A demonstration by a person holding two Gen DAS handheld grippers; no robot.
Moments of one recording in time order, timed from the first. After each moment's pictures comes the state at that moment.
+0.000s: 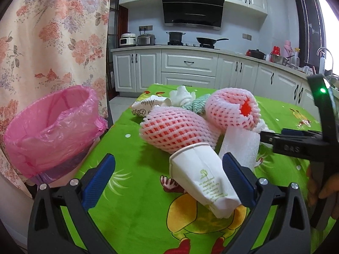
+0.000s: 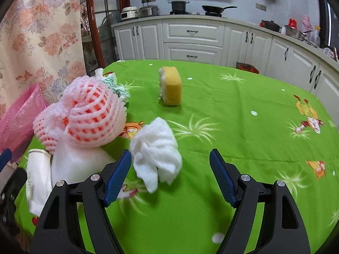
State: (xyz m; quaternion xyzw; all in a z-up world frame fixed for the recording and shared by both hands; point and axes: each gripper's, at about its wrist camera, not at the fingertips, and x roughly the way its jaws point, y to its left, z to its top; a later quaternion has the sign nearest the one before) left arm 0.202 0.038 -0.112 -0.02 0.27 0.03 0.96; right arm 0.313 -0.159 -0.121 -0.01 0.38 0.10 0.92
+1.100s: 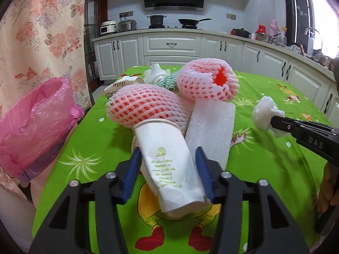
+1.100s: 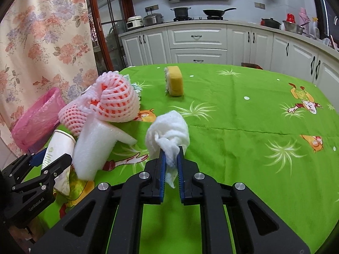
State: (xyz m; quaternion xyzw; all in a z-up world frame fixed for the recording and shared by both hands) left arm 0.202 0.009 -0.131 0.01 0.32 -0.03 0.95; right arm 0.246 -0.189 -0.114 0.03 0.35 0.13 0.93
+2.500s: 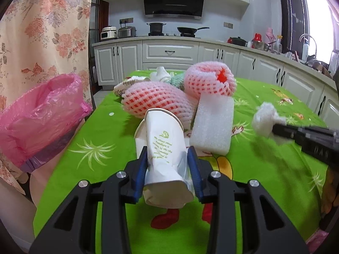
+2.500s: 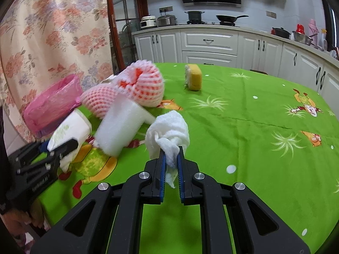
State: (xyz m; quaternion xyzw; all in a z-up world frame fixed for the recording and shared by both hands) left arm 0.171 0.029 -0.133 0.00 0.29 -0.04 0.96; right arm 0.202 -0.166 -0.114 0.00 0.34 0.16 0.93
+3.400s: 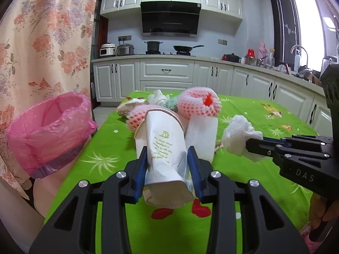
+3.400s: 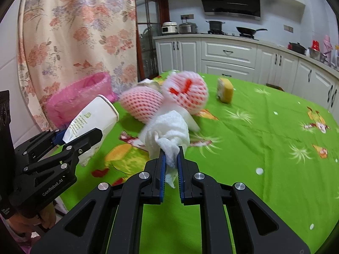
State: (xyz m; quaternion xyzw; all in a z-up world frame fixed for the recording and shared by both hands) left arm 0.125 0.035 -0.107 0.00 0.23 -0.05 0.97; right arm 0.165 -0.126 -0.089 -0.02 0.30 0.22 0.93
